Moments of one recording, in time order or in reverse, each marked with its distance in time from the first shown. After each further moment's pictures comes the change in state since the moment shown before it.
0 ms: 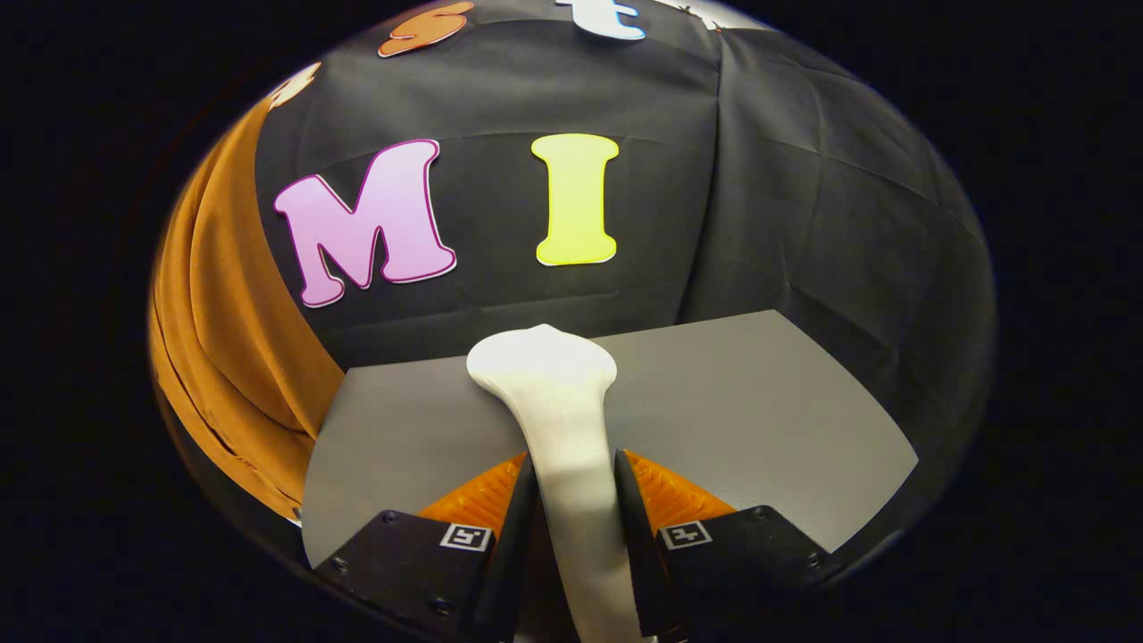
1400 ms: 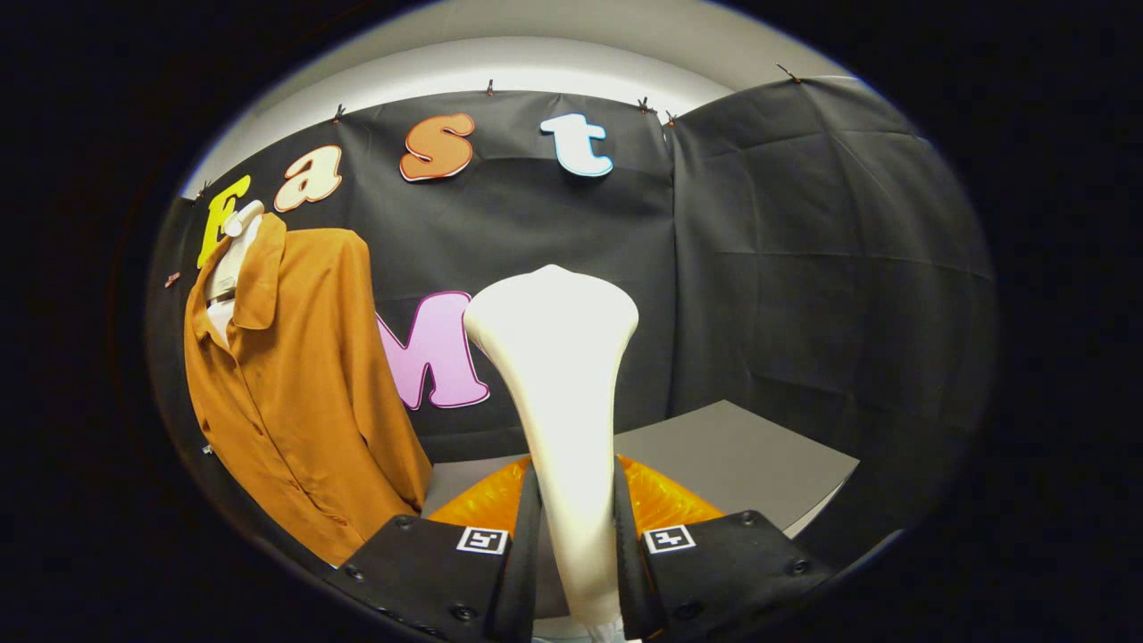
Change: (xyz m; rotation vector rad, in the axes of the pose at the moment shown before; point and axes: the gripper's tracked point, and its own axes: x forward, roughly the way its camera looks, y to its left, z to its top) arm -0.180 0.034 0.062 0.120 -0.468 -0.038
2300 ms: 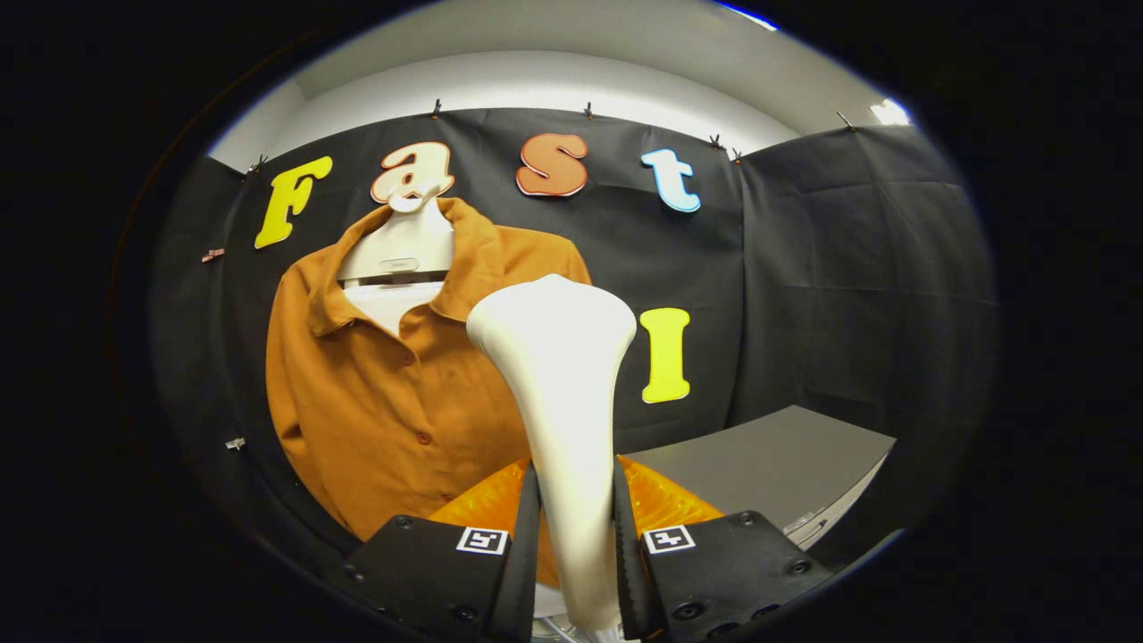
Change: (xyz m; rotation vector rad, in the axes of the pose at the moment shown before) arm -0.078 0.212 -0.016 -0.049 -0.052 0.114
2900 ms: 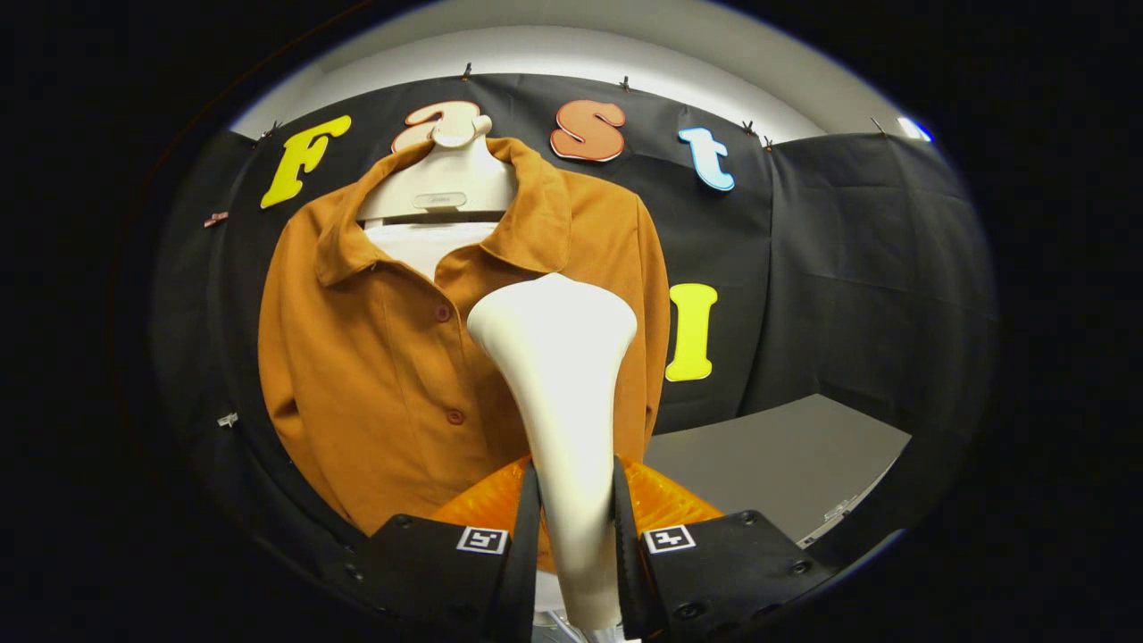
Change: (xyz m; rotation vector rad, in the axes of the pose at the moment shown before) arm 0.036 0.042 -0.036 -0.072 0.104 -0.009
